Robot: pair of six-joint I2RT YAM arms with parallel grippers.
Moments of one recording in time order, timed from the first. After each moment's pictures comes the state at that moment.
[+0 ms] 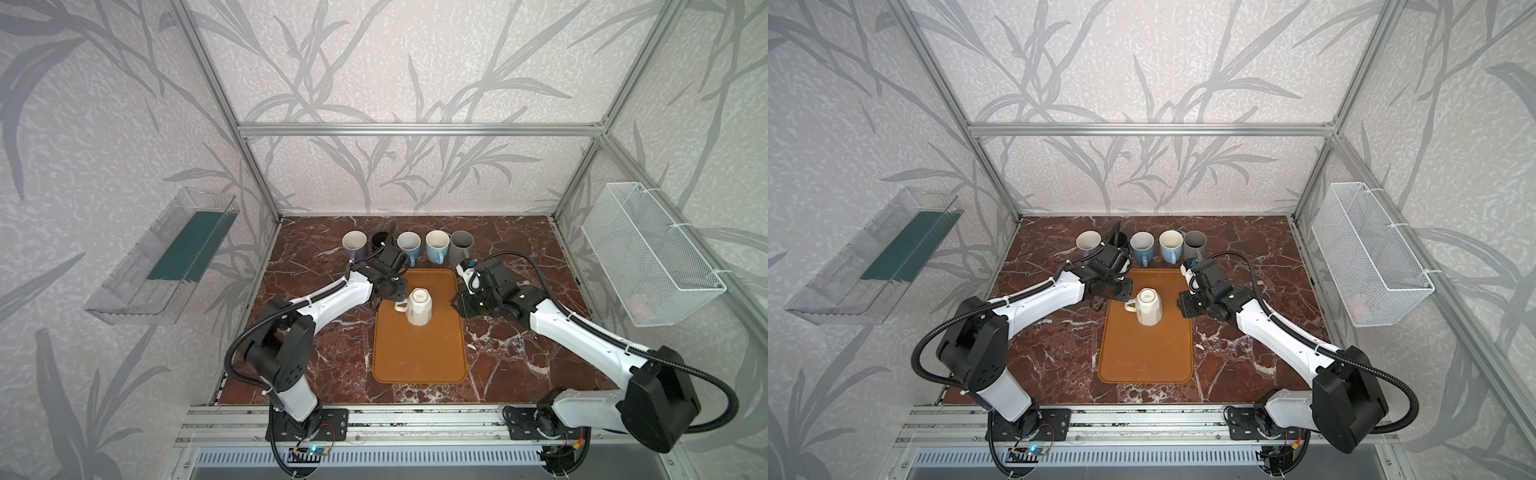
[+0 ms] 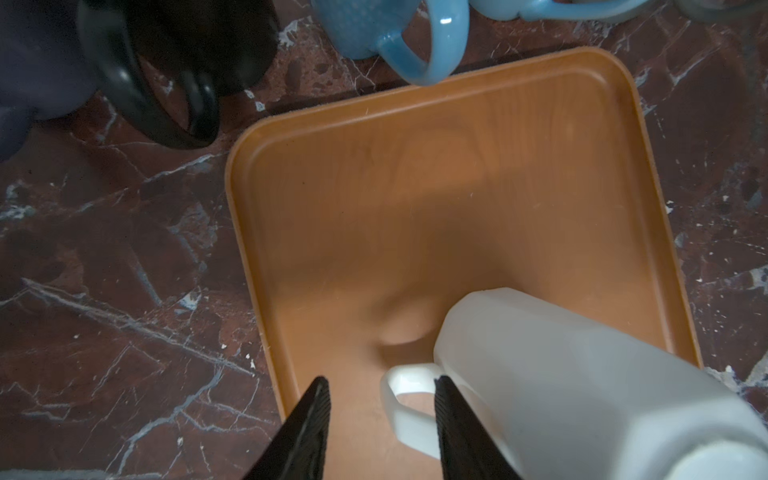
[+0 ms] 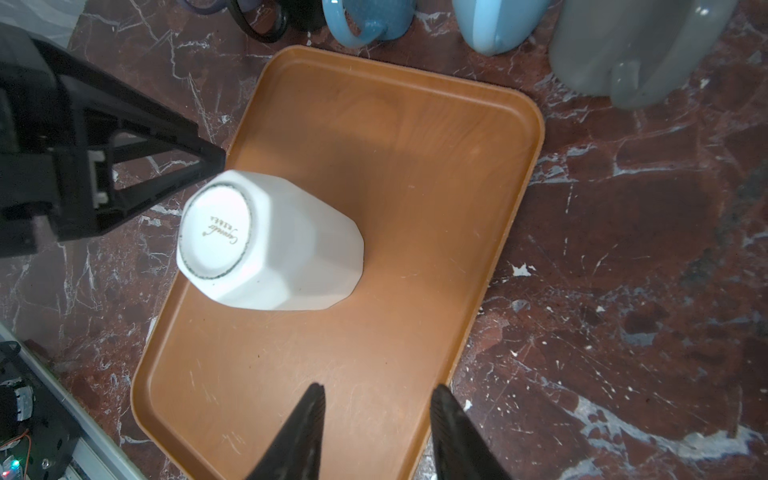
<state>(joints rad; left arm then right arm) -0.57 1.71 1.21 -0.57 -0.07 -0.32 0.57 1.30 0.90 -0.48 -0.15 0.31</state>
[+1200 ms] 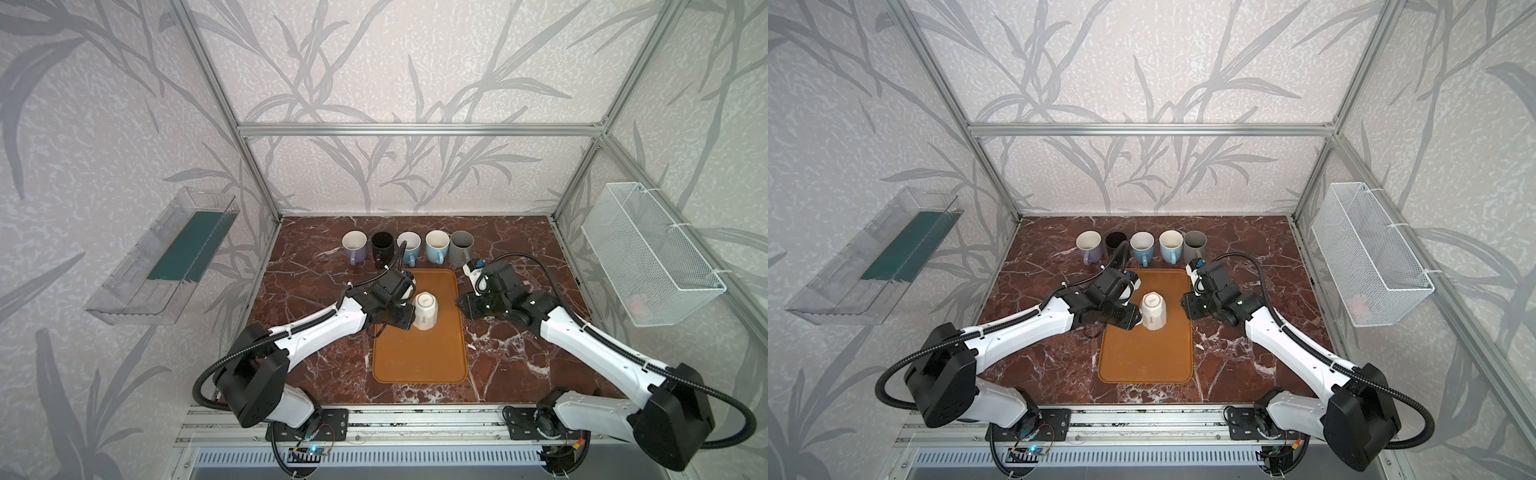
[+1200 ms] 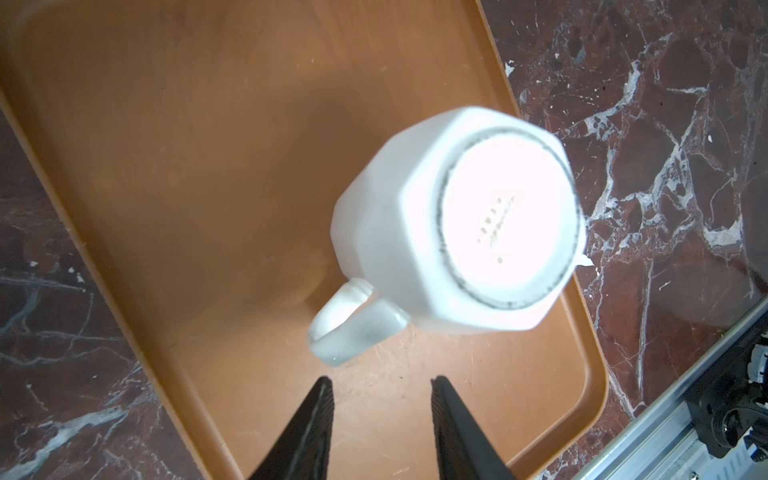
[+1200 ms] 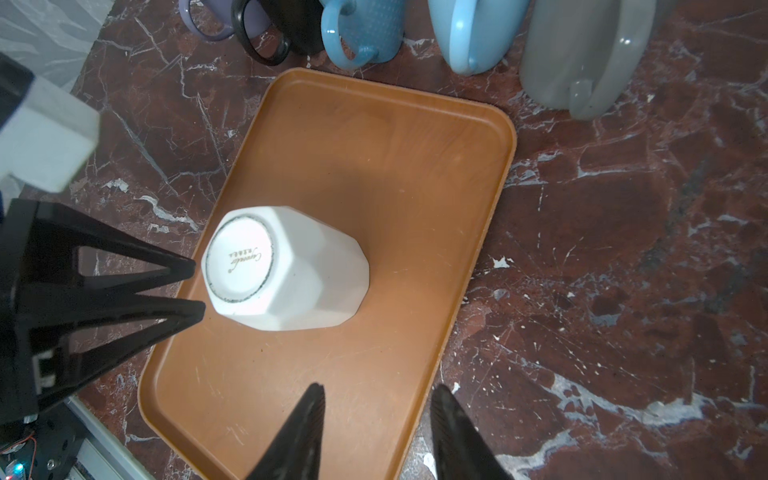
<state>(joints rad) -0.74 1.47 0.97 -0.53 0.09 -0.38 0.57 1.21 0.87 -0.50 -0.12 0.32</state>
